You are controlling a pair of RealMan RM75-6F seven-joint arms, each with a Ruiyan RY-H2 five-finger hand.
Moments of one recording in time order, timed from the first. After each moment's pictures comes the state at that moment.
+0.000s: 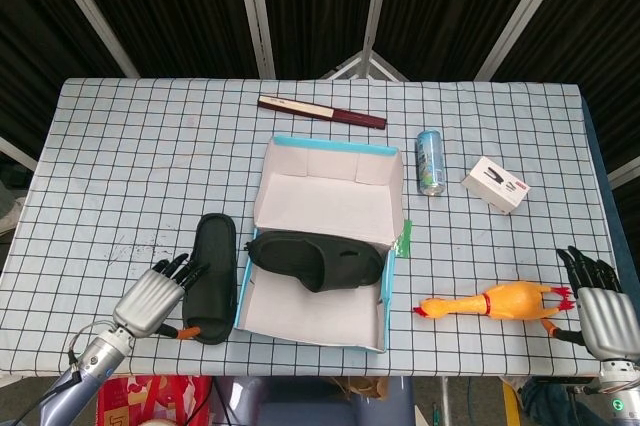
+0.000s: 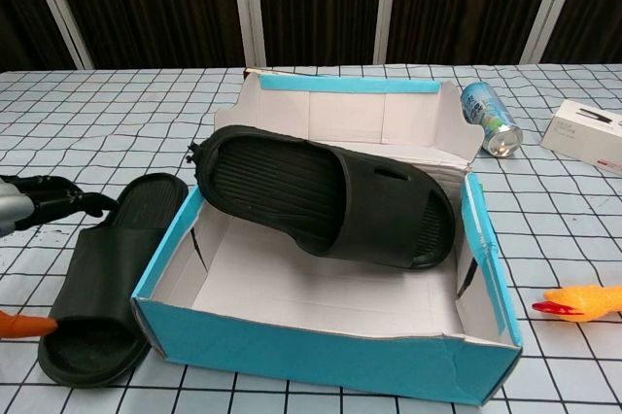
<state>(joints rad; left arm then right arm) -0.44 -1.30 0.14 -1.73 1.49 1.16 0.59 0.06 -1.08 0.05 -1.66 -1.38 1.37 -0.07</state>
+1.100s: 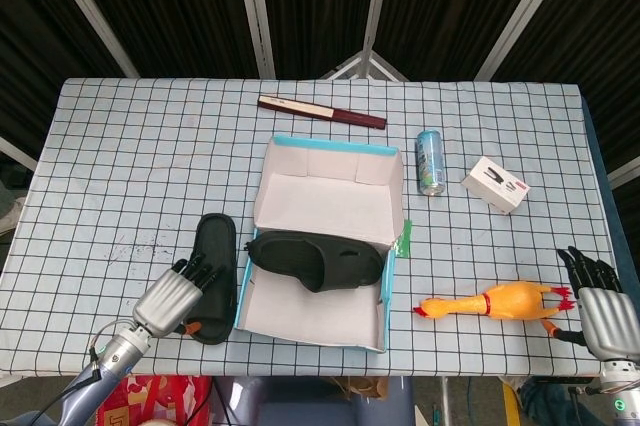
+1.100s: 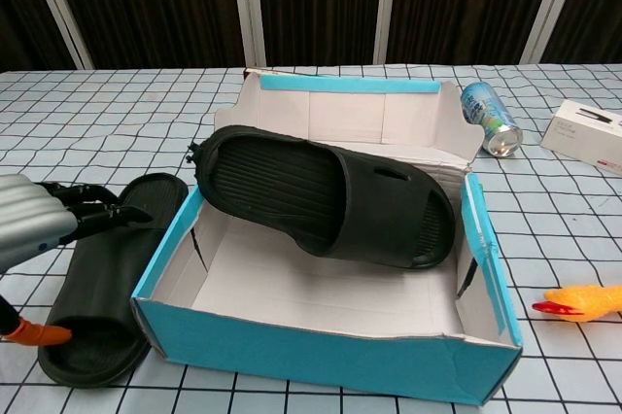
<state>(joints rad) -0.44 -1.38 0.11 -1.68 1.51 1.12 0.70 0.06 -1.07 0.04 -1.66 -1.39 1.37 -0.05</state>
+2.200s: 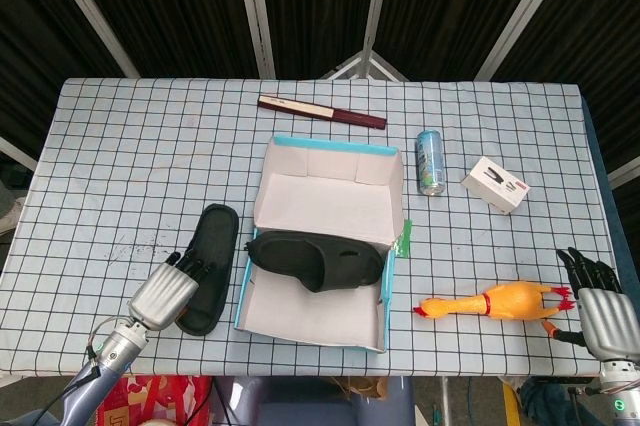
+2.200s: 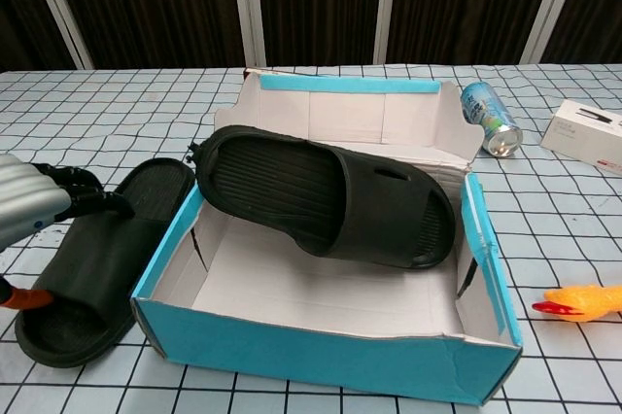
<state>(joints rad) -0.41 -1.41 0.08 -1.63 1.54 1.19 0.68 0.06 -1.07 0.04 -1.67 -1.38 1.36 -0.06</state>
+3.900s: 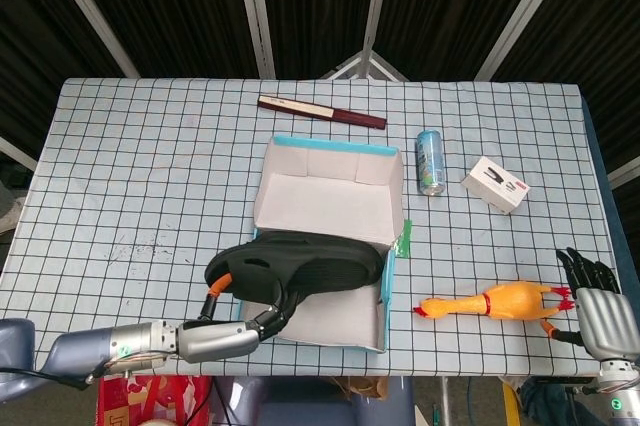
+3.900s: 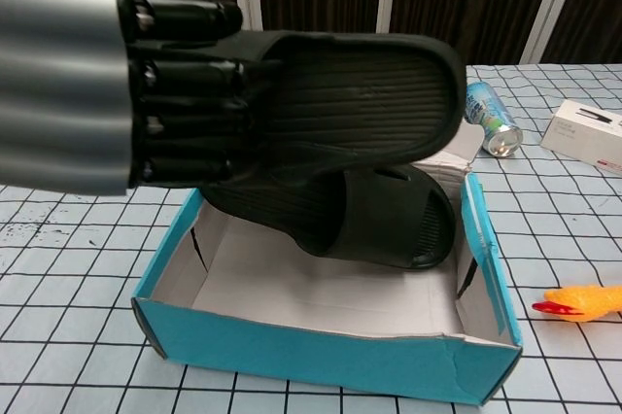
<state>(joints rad) -0.78 -0.94 -0.14 -1.95 2.36 0.83 1.13 0.06 -1.08 0.04 -1.67 -1.36 1.36 -0.08</state>
